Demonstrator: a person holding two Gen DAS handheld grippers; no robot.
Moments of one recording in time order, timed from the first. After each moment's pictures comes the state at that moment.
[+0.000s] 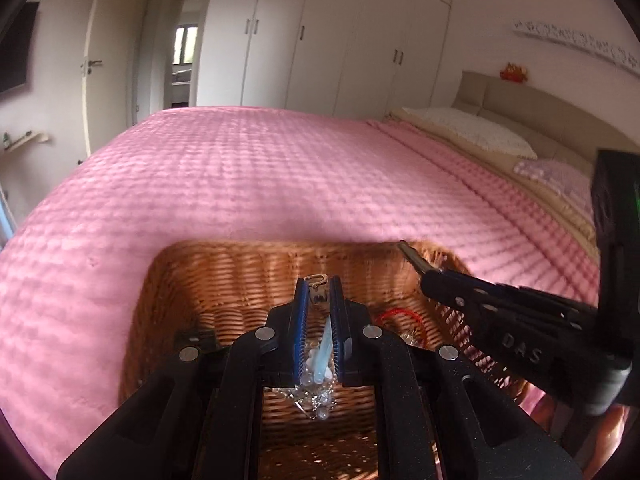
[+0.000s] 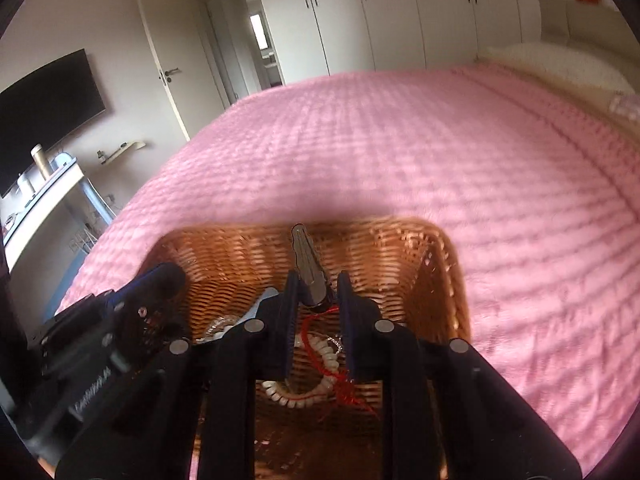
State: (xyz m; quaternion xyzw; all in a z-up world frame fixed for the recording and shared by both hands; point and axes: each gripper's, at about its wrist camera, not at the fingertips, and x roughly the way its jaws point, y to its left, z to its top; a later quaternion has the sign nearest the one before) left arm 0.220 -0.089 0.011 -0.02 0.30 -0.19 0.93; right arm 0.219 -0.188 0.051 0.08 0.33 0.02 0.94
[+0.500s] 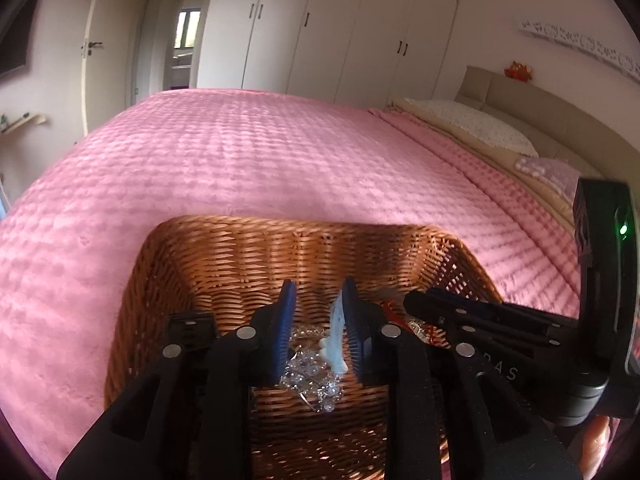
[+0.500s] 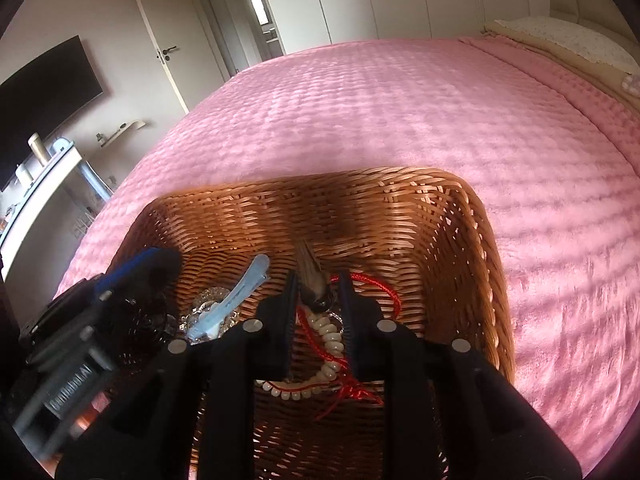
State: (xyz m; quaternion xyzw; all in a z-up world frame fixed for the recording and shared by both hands) left arm 0.224 -0.079 0.001 -0.05 0.32 -0.20 0.93; right arm 0.222 -0.188 0.030 0.10 0.37 0.03 0.92
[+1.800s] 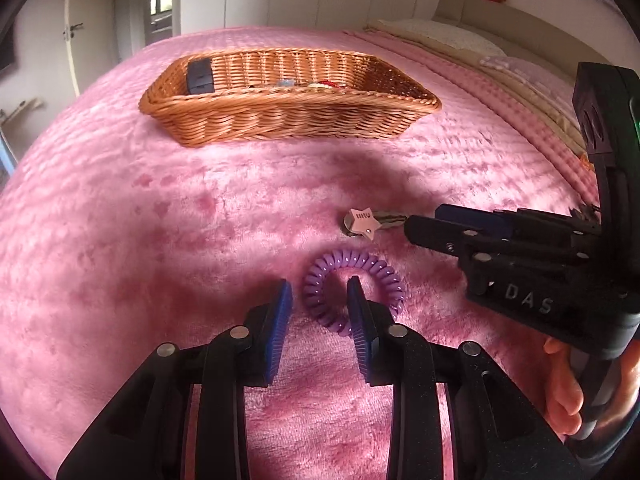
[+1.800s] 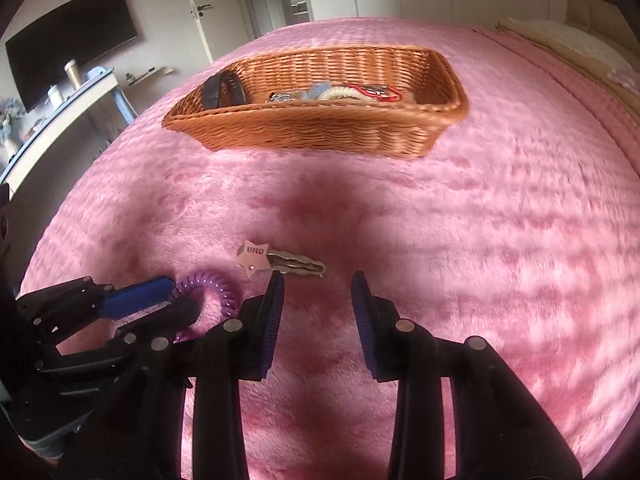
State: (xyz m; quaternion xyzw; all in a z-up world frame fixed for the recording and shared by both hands) left arm 0.022 -0.068 -0.064 0.03 0.42 -0.20 0.88; right arm 0.032 -0.141 -0.022 0.02 0.41 0.05 0.91
